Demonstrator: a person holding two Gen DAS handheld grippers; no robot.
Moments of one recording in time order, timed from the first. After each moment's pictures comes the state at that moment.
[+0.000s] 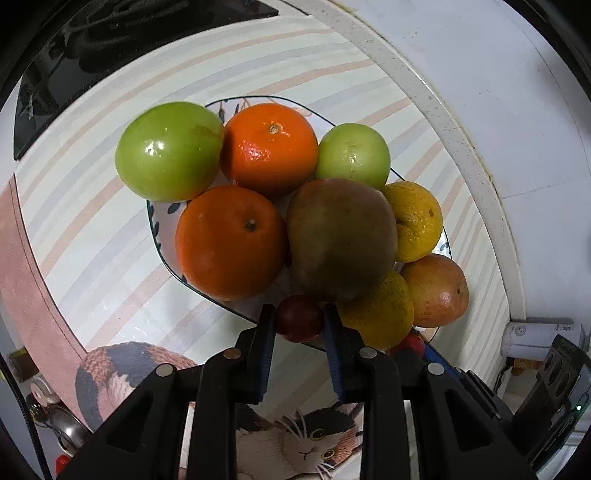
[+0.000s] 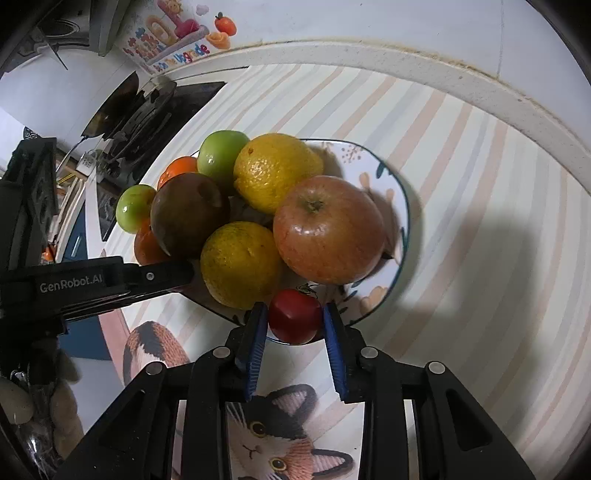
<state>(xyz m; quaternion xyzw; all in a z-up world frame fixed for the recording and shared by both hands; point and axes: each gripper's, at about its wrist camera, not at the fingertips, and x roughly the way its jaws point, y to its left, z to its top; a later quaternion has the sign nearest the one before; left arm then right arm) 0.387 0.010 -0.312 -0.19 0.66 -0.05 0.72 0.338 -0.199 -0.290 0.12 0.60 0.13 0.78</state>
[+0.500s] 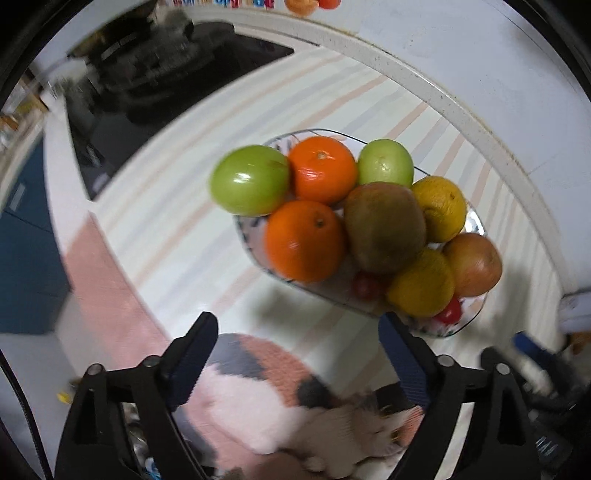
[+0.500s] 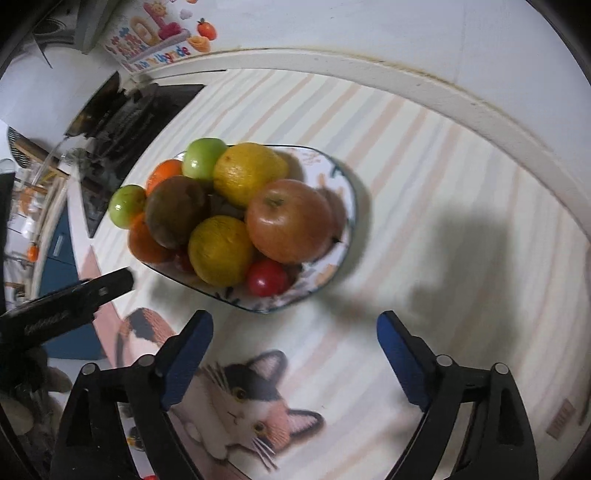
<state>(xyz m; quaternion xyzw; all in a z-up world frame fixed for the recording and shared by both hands) 0.350 0.011 -0.266 -0.03 0.63 0.03 0.78 0.314 -0.225 -0.248 0.10 0.62 0.07 0.78</state>
